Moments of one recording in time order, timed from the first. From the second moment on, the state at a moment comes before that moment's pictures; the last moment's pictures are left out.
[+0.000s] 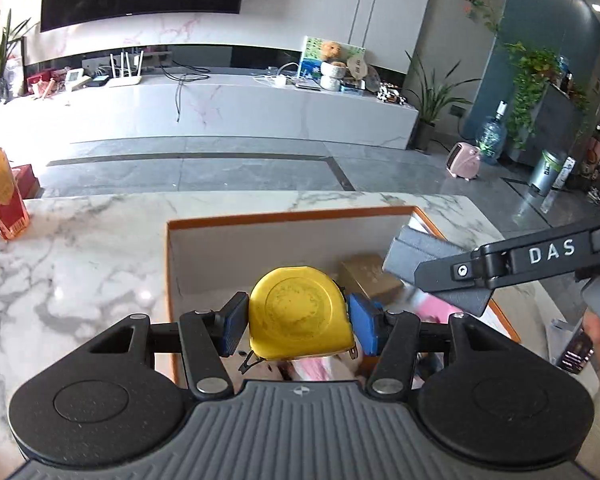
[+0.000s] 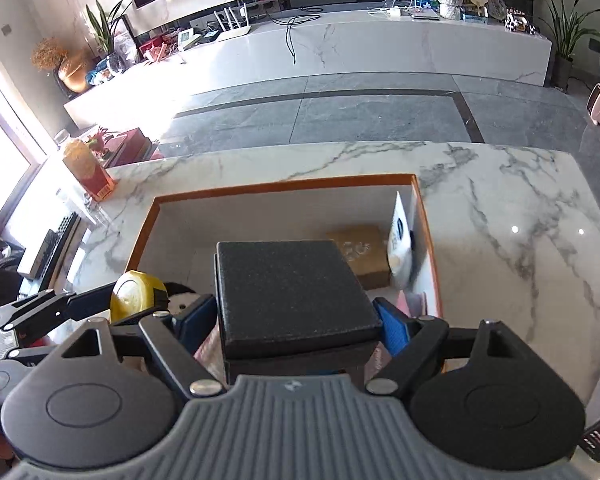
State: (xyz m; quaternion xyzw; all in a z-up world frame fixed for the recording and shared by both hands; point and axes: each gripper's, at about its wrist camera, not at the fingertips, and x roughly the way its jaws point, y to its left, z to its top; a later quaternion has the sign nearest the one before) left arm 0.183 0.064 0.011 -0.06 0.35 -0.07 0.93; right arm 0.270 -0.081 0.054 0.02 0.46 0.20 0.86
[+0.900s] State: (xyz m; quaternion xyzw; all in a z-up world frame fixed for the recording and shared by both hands) left arm 0.224 0.091 -0.017 -0.10 0.36 -0.05 0.93; right arm 0.374 0.004 -0.065 0.02 0.51 0.16 0.84
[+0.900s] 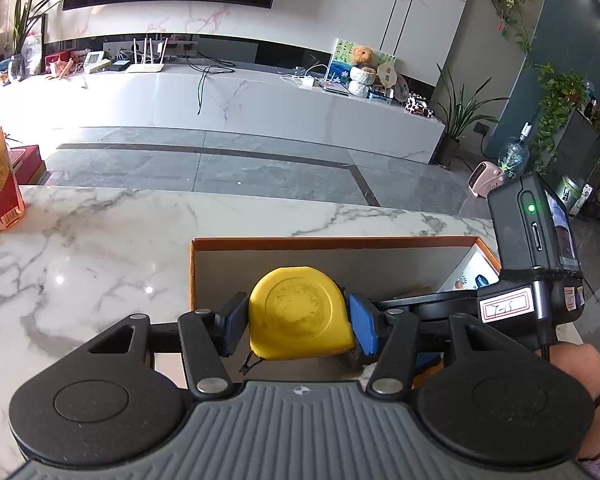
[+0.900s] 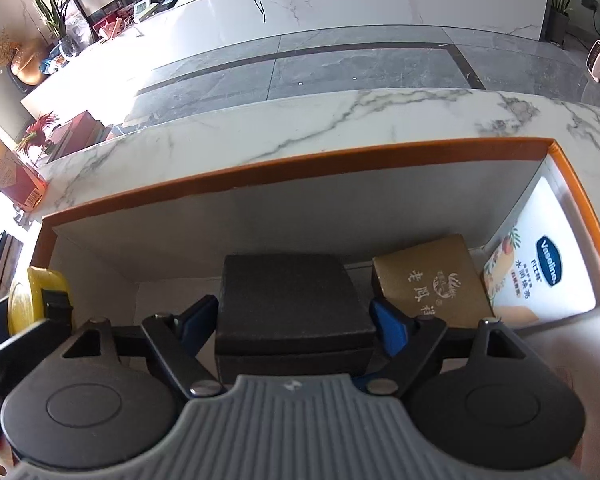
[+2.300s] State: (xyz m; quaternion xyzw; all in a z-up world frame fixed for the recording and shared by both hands) left arm 0.256 0.041 -0.060 0.10 0.42 -0.02 0.90; right arm 0.305 -0.056 -0.036 -0.03 0.46 0.13 0.88
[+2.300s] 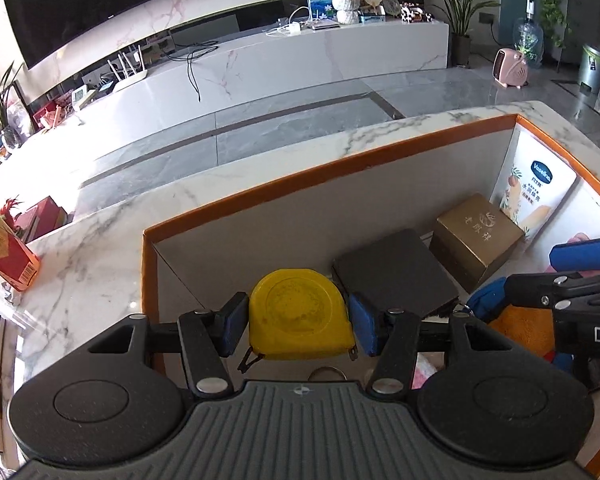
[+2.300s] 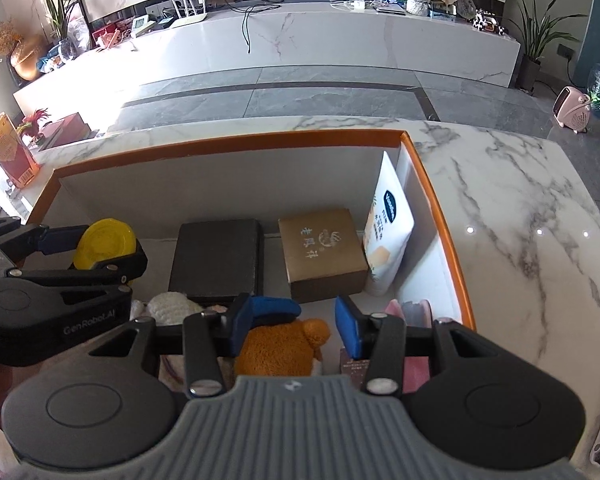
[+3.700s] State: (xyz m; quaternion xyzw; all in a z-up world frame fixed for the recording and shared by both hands) left arm 0.136 0.060 0.034 -0.05 0.26 -0.02 0.96; right arm 0.190 -0.072 0.061 -0.04 0.34 0.16 0.93
